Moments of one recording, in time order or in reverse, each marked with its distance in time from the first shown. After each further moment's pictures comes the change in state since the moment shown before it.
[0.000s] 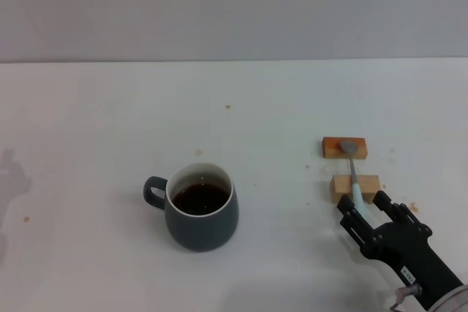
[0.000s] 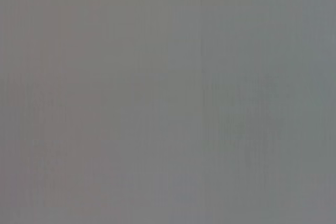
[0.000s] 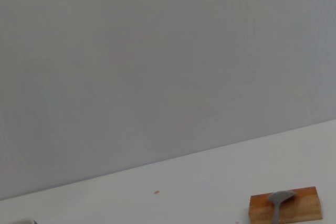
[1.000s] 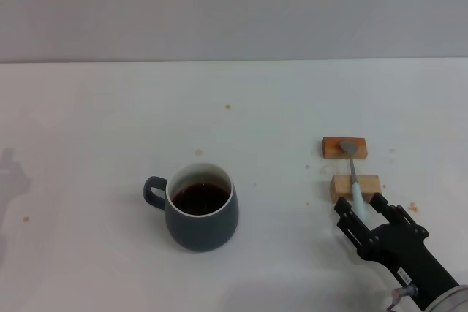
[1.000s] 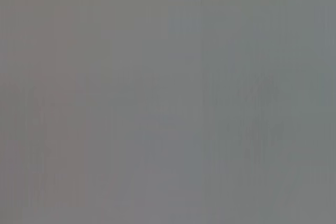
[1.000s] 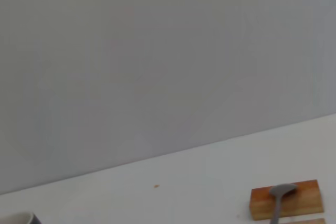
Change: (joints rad) left arm 0.006 0.001 -0.005 -0.011 0.006 0.000 0.000; right arm 0.010 0.013 0.003 -0.023 0.001 0.004 -0.001
